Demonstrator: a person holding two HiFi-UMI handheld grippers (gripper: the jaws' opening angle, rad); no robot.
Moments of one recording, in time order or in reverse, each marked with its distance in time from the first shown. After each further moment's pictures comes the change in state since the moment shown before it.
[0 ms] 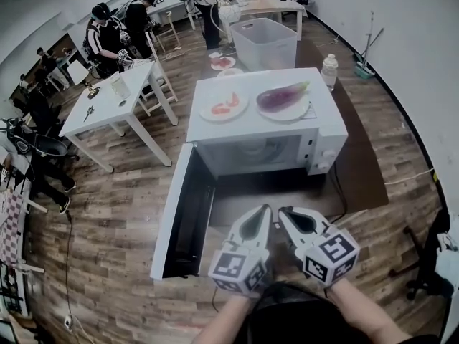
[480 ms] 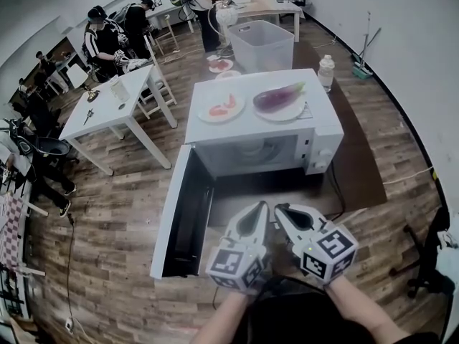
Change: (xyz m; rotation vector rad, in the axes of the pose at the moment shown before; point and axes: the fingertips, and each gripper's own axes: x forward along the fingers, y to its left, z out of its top) left arm 0.002 0.000 0.009 0.038 -0.009 -0.006; right arm 0.000 0.004 0.011 0.010 -0.026 0.015
